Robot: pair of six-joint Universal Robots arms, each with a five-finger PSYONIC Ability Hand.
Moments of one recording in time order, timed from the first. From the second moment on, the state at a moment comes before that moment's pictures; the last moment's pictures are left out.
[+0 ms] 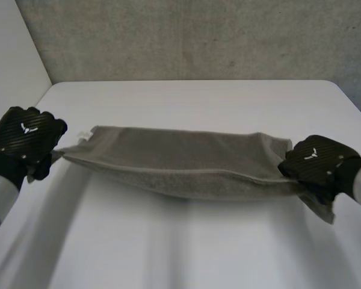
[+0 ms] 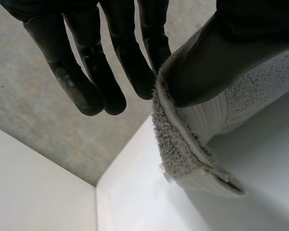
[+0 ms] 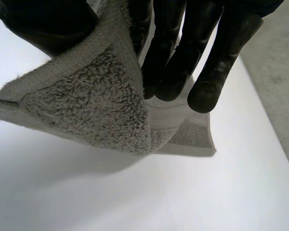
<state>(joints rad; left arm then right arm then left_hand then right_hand) 4.59 -1.36 -2.04 3.33 -1.35 3.74 1.71 -1.52 1.63 0.54 1.19 2.12 1.41 1.51 1.54 1.51 1.45 1.32 1.31 1.32 1.33 1.16</state>
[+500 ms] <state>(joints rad) 4.56 -1.92 -1.65 3.35 -1.33 3.77 1.69 -1.11 1.30 0.34 1.03 1.74 1.41 1.51 1.54 1.51 1.46 1.32 1.32 1.32 1.33 1.16</state>
